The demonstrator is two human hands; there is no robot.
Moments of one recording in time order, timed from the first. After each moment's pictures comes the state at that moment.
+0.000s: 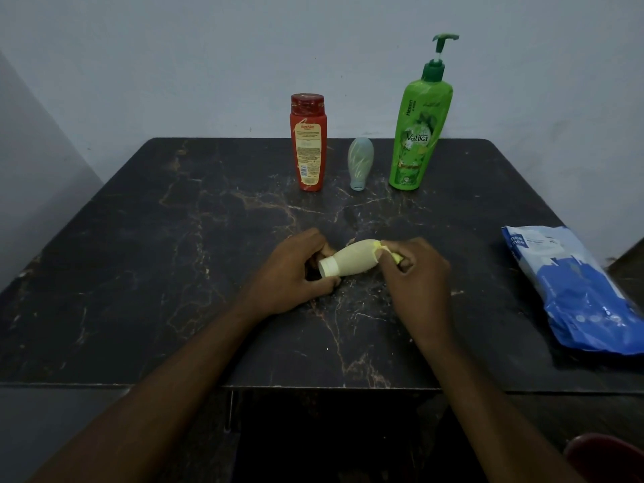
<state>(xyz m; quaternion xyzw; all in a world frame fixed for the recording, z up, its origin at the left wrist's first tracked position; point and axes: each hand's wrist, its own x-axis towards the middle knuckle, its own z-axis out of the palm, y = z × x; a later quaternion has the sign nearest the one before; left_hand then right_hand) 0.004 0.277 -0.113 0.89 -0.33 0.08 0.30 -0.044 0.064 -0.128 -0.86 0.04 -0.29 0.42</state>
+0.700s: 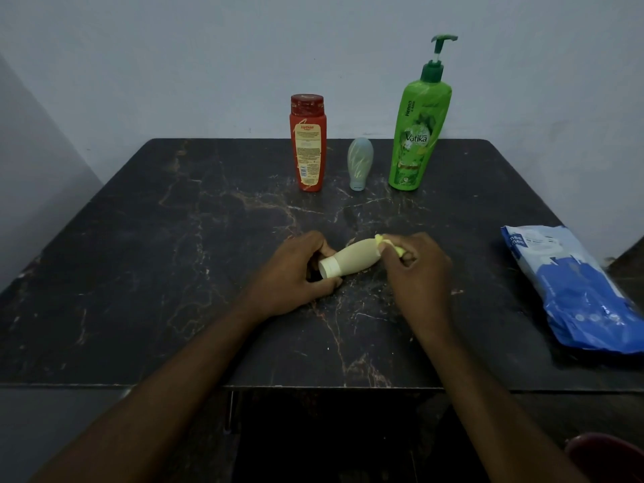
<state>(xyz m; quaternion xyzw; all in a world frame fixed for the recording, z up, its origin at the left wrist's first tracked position) 0.001 0.276 -0.112 0.89 -0.31 0.06 0.33 -0.040 0.066 -0.124 -0.84 0.07 -0.30 0.46</state>
